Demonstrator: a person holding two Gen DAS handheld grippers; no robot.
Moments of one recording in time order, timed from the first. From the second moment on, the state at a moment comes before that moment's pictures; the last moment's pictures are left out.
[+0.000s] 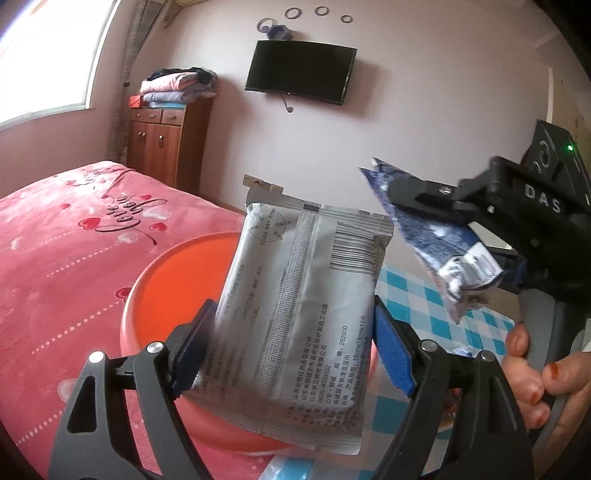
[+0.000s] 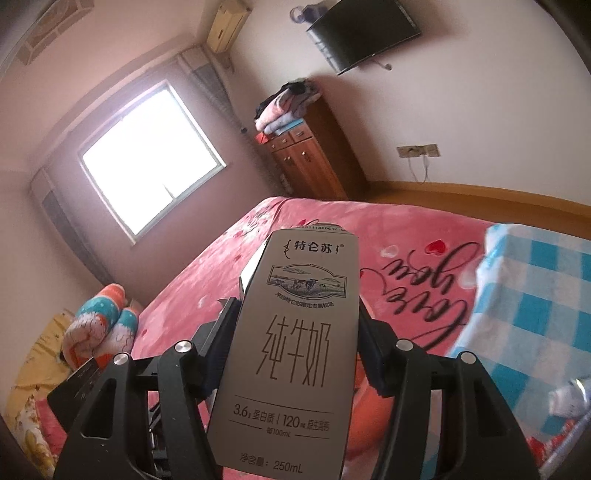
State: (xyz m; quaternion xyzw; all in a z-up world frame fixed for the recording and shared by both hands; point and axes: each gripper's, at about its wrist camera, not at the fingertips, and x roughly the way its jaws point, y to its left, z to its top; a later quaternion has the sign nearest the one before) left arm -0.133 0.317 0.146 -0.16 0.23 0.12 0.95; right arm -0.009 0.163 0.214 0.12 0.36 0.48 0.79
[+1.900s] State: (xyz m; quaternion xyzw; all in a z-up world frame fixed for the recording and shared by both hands) left arm -0.126 0.225 0.129 -0.12 0.27 0.06 0.95; right arm -0.062 -0.017 0.136 0.05 0.31 0.23 0.92
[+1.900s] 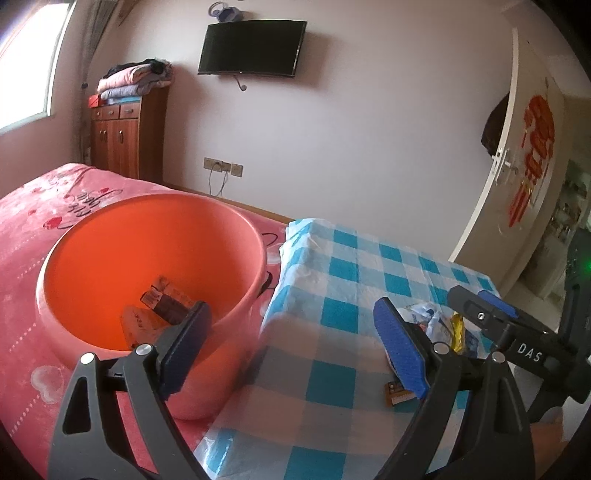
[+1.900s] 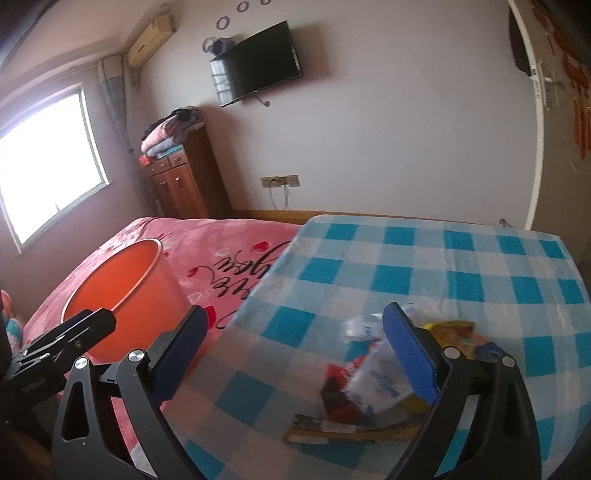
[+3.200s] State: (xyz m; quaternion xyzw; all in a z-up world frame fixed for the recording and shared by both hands) left arm -0.090 0.103 0.085 -0.05 0.34 -0.03 0.94; right arm -0.071 -0.144 0.078 0.05 0.29 0.09 0.95
